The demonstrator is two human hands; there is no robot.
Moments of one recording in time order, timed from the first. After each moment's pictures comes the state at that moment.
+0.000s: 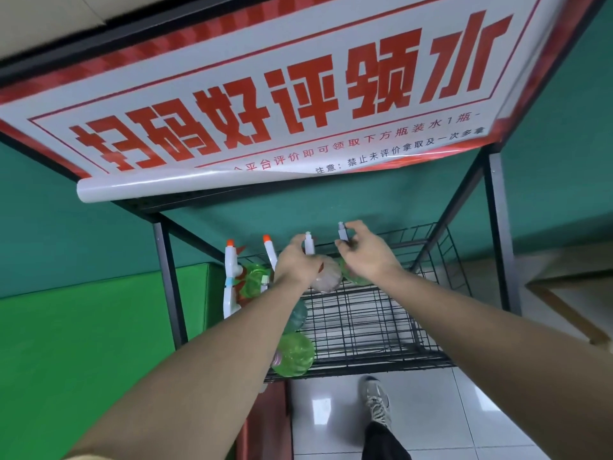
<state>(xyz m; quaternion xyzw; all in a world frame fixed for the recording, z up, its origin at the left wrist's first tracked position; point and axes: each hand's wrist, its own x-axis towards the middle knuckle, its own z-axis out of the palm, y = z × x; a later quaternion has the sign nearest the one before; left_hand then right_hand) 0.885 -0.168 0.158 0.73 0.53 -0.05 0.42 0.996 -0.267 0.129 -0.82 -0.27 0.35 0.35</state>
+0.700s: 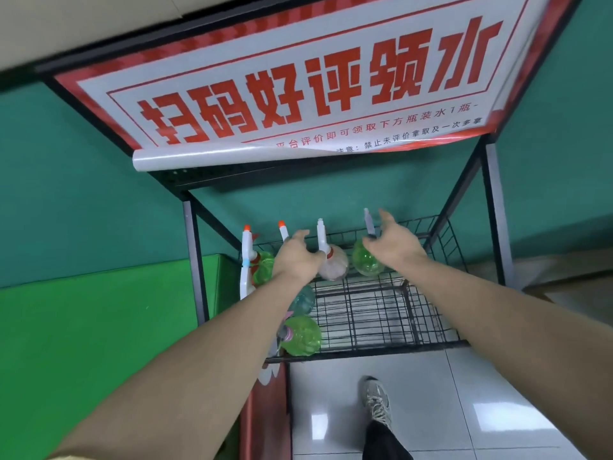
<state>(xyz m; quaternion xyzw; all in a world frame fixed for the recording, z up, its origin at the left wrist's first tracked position) 0.840 -0.181 0.197 0.79 0.48 -0.05 0.37 0.988 -0.299 0.161 -0.88 -0.25 0.33 0.24</state>
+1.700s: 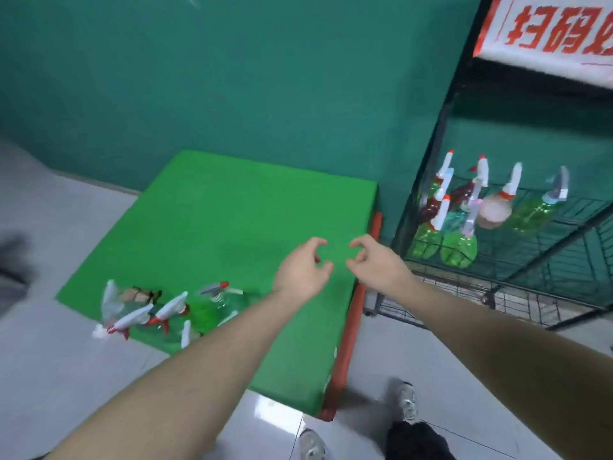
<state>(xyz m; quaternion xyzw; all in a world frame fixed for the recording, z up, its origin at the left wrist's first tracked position) 0.315 -0.238 0.240 0.77 0.54 0.06 0.33 0.470 -0.293 0.233 -0.78 -0.48 0.35 0.20</state>
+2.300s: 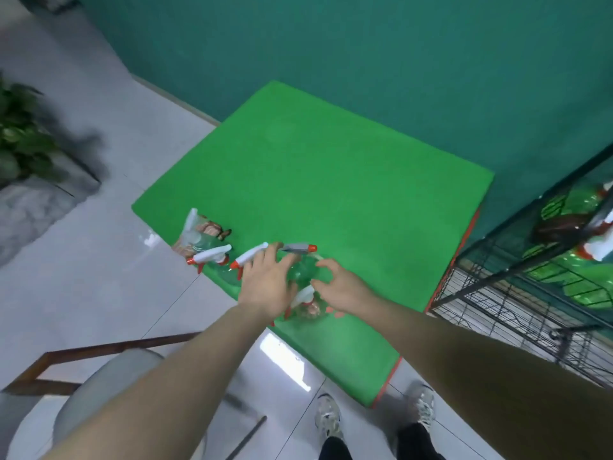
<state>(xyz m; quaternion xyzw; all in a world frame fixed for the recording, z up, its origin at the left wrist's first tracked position) 0.084 -0.213 0.166 0.75 0.64 -0.07 0.18 0.245 -0.223 0.151 -0.66 -0.52 0.53 0.06</state>
